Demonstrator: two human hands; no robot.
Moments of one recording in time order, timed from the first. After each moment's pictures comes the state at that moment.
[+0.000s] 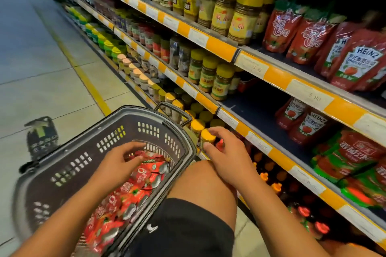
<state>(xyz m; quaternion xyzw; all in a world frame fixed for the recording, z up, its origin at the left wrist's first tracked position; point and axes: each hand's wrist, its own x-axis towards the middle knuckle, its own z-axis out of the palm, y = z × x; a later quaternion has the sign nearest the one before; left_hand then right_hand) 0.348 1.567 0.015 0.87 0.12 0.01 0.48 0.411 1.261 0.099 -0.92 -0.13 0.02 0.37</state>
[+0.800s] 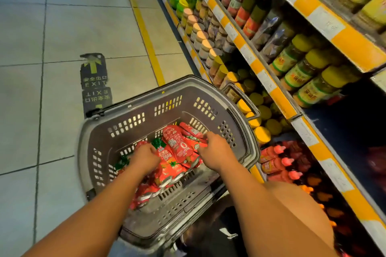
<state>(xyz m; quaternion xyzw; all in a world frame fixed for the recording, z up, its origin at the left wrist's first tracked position) 0.325 1.650 -0.150 0.77 0.42 -0.13 0.45 0.449 1.465 -0.035 -0.94 -0.20 0.25 0.13</state>
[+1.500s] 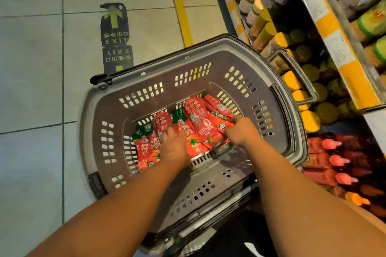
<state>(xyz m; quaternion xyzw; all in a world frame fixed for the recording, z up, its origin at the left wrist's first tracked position) 0.340 1.595 -0.217 0.85 0.38 -0.23 0.29 0.513 1.477 -0.141 -0.92 -0.11 0.36 0.12</state>
